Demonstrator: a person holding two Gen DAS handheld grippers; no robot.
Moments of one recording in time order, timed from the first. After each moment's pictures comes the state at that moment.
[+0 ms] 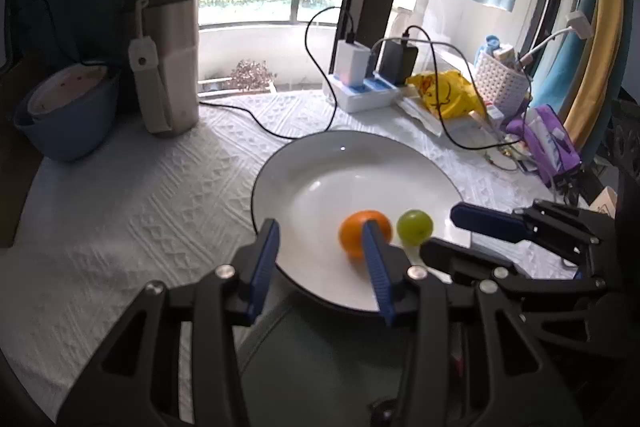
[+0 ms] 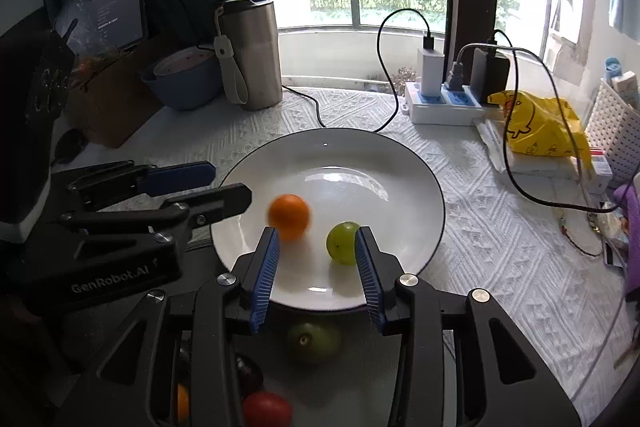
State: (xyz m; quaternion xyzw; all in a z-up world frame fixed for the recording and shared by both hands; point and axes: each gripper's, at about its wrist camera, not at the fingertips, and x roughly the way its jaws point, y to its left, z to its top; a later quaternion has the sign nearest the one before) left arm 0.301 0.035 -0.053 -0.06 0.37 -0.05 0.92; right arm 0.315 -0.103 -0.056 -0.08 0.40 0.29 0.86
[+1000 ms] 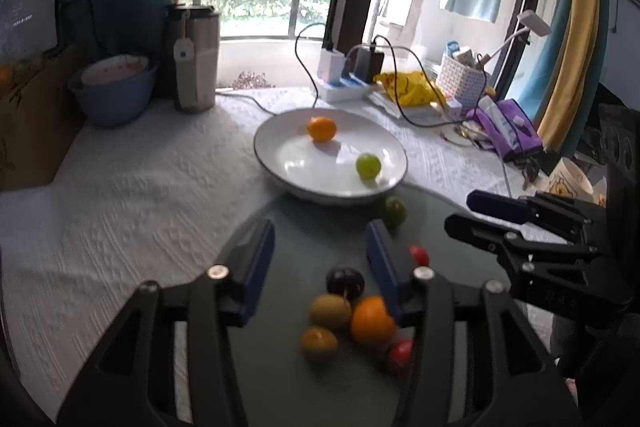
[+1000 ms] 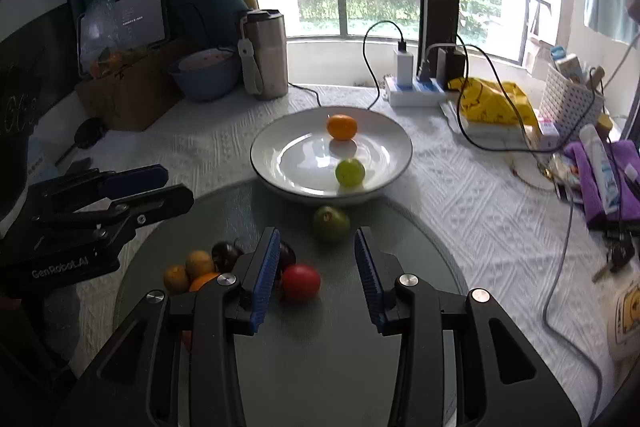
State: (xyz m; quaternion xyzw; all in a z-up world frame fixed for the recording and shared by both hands) left arm 0.186 0.022 -0.038 -0.07 0.35 -0.05 0.93; right arm 0.220 -0.143 -0.034 -0.08 0.39 0.27 0.88
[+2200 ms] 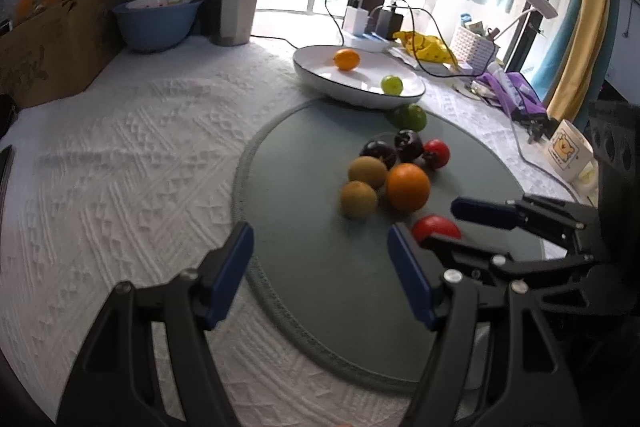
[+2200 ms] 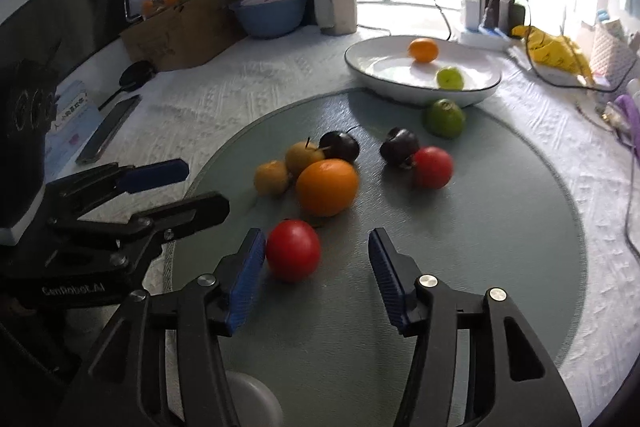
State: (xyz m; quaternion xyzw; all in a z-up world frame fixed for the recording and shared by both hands) left arm 0.110 0.042 -0.087 -0.09 0.38 -0.03 0.92; right arm 0.153 -0.104 -0.082 -0.08 0.44 0.33 0.83
